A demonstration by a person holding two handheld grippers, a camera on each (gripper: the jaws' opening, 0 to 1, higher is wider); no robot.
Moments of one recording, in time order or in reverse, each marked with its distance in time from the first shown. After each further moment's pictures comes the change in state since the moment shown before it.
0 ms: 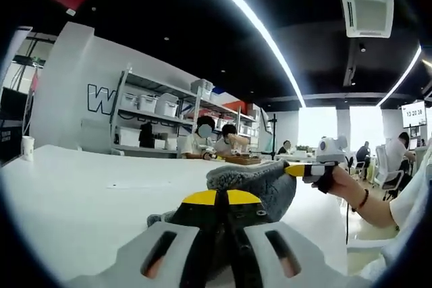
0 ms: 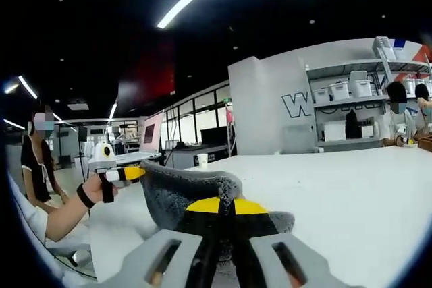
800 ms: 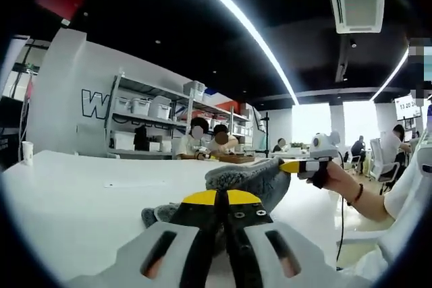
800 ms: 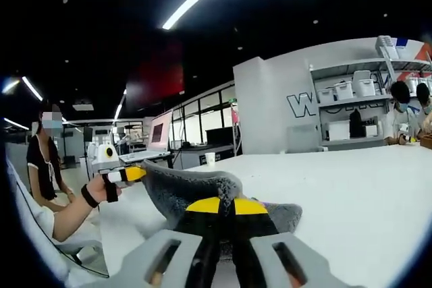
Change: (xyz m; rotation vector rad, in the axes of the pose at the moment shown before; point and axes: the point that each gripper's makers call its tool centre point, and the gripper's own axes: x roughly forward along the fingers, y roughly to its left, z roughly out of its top) left arm -0.025 -0.021 -0.006 0.048 -0.007 -0.047; right arm -0.022 0.020 -0.010 0.002 -0.004 0.032
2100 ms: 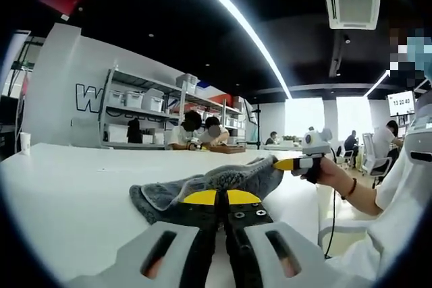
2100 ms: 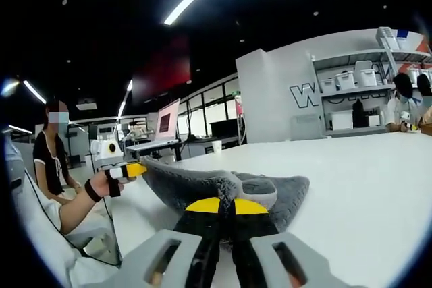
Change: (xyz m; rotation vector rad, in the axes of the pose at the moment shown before) left arm -0.030 -0.032 -0.036 -0.017 0.048 -0.034; right arm -0.028 0.019 -0.045 0.021 0.049 0.028
